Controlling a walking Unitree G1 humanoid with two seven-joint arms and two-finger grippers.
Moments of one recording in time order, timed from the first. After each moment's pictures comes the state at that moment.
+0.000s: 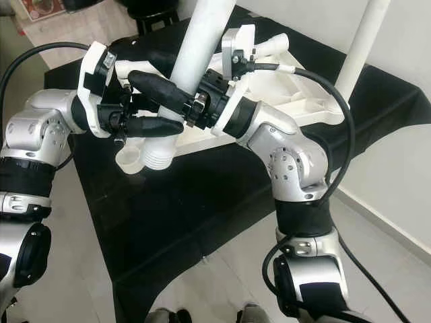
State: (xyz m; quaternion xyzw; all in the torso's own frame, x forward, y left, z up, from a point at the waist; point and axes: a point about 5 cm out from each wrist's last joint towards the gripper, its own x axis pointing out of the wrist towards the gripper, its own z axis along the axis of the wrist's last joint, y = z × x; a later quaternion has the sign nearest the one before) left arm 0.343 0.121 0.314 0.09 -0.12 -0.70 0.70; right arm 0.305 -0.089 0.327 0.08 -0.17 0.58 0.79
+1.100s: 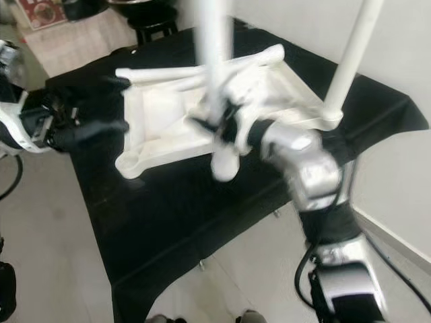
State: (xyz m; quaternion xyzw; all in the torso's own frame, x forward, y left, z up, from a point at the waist) left arm 0.286 0.177 0.335 0.02 -0.22 -0.59 0.78; right arm 0.327 -0.113 0.264 -0.16 -0.04 0.46 0.87
